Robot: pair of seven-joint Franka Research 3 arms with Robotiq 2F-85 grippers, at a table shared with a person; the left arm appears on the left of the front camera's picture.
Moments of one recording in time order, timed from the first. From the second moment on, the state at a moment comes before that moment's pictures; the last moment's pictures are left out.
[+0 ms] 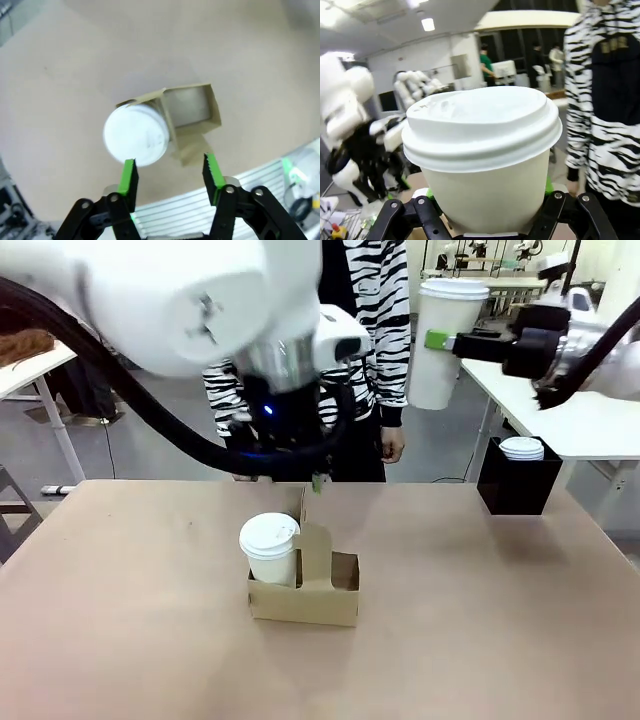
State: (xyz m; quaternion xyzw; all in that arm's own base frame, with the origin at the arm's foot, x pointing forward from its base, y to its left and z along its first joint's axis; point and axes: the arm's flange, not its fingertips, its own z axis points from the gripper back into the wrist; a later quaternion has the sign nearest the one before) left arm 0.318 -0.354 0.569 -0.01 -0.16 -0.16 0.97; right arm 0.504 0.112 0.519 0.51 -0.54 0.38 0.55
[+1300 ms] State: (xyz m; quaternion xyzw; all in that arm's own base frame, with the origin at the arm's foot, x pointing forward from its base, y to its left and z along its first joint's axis) left arm 0.302 -0.168 0.584 0.02 -0.24 -0.40 0.89; right arm 0.471 0.235 0.459 0.54 -0.53 0.51 0.40
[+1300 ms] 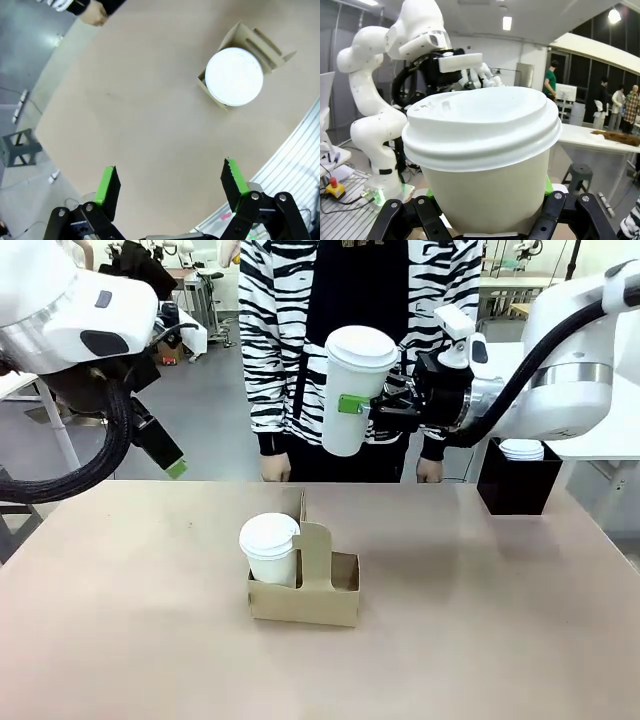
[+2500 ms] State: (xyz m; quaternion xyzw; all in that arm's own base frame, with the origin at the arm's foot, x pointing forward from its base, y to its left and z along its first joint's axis) left arm 0.354 -0.064 0.532 0.01 -0.29 -0.55 0.78; right arm 0.422 0.263 0.326 0.67 -0.38 0.50 0.39
